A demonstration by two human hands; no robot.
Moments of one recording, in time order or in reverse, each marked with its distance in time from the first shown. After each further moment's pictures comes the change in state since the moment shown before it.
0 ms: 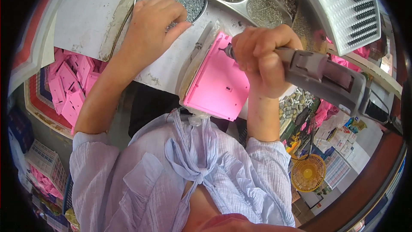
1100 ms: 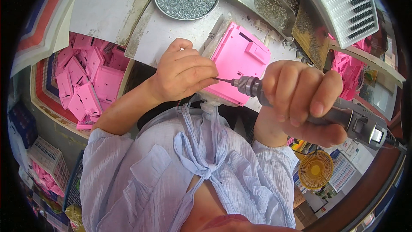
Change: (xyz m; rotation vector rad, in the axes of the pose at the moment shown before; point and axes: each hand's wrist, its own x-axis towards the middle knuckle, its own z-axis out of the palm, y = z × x) left_hand -0.071 0.058 0.004 -0.352 0.155 0.325; right_hand -0.031 -0.051 0.046 0.136 -0.208 -0.180
